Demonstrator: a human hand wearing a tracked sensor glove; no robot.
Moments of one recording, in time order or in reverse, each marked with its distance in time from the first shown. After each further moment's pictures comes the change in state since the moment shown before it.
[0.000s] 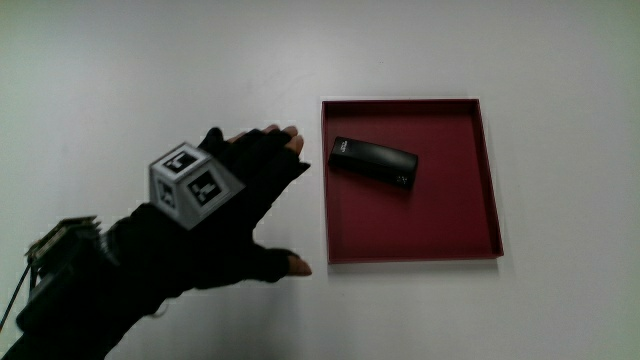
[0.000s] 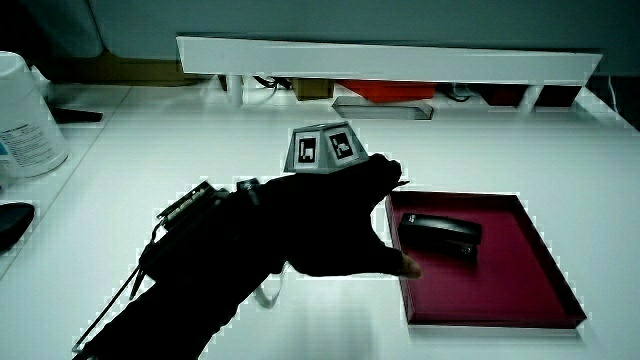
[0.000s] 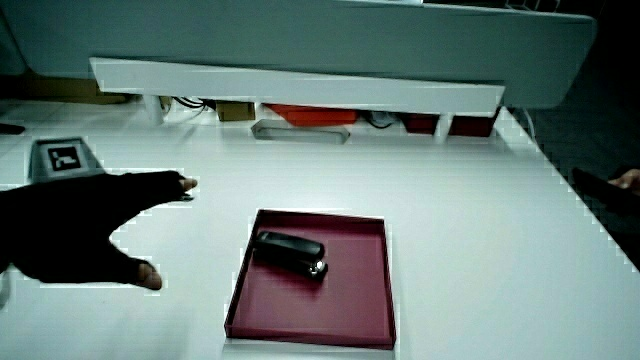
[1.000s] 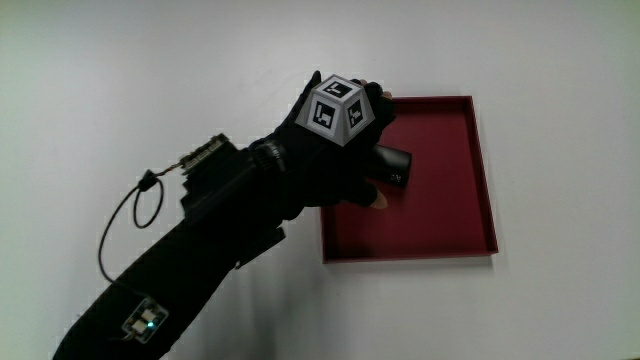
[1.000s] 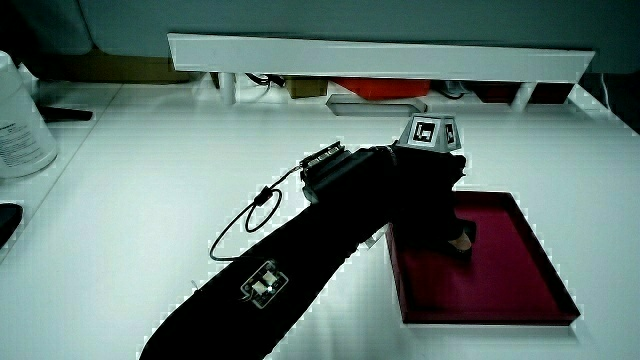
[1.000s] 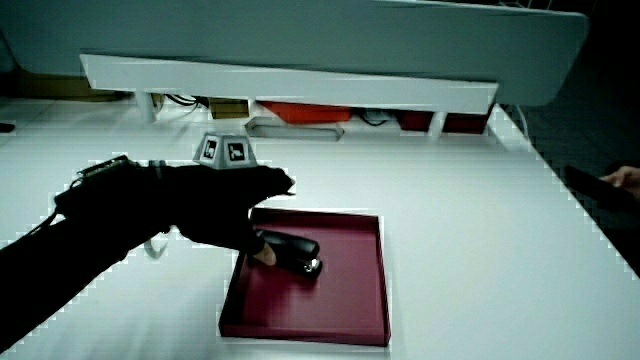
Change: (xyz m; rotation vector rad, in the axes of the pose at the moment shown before) arm 0.026 0.150 -0.014 -0.109 0.249 0.103
